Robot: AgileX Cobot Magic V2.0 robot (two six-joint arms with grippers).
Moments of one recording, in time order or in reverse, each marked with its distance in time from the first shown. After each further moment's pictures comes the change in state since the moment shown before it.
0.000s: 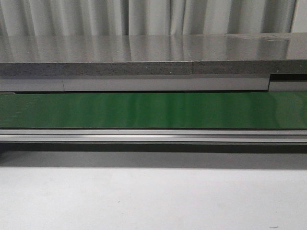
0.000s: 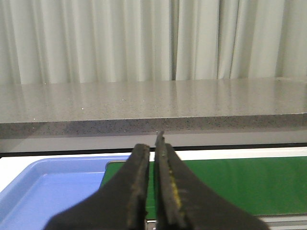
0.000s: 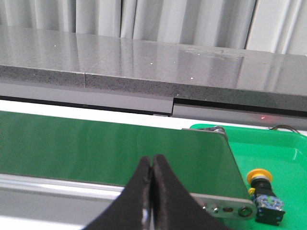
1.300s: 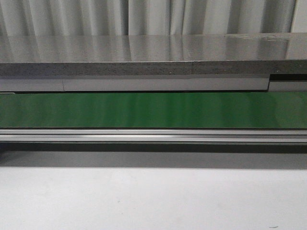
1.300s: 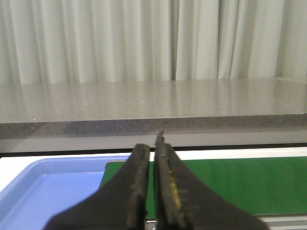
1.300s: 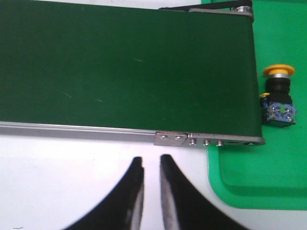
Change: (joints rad) left arm 0.000 0.000 0.000 0.000 0.000 0.000; right arm 0.000 0.954 -0.698 0.057 0.559 0.000
